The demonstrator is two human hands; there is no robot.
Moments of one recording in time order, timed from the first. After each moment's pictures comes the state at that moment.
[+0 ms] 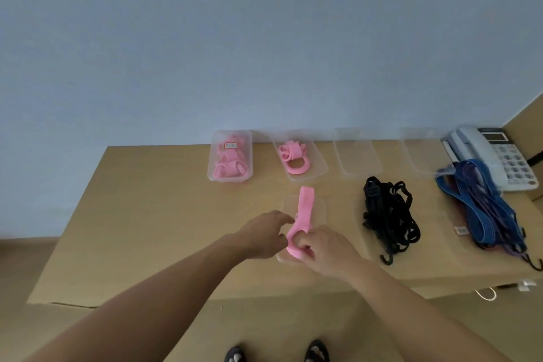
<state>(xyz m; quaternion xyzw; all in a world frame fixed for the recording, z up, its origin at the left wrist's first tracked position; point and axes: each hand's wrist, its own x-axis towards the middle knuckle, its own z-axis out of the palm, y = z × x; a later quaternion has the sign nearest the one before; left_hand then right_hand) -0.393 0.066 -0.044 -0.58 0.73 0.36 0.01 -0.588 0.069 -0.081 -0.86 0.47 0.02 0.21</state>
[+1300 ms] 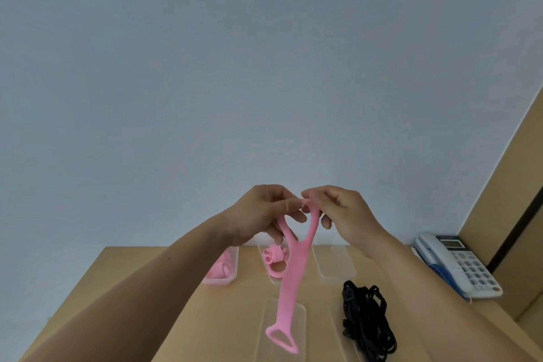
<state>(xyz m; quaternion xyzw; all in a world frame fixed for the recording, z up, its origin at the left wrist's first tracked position) -0.407 0.042 0.208 -0.43 0.63 0.52 -0.38 -0.606 0.027 0.204 -0.70 0.40 -0.43 0.40</state>
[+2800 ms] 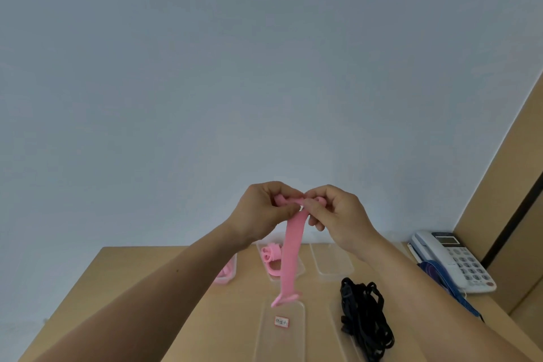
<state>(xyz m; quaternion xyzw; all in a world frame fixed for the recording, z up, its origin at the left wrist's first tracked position) -0.416 0.044 0.194 -0.43 0.64 0.40 -0.50 -0.603 0.028 0.190 -0.70 0.39 -0.46 0.39</state>
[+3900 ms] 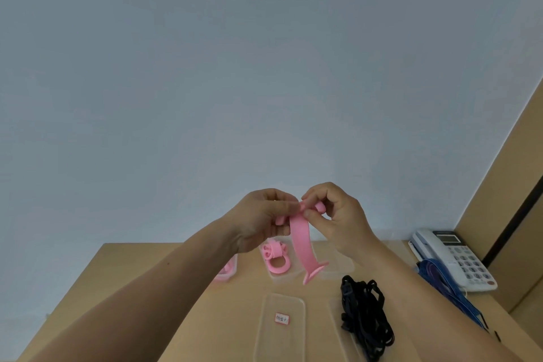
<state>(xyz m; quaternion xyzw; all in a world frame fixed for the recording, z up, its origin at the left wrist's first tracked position) -0.412 0.042 0.193 -0.41 0.47 0.64 -0.45 -0.601 0.029 0.177 -0.76 0.33 -0.49 0.27</state>
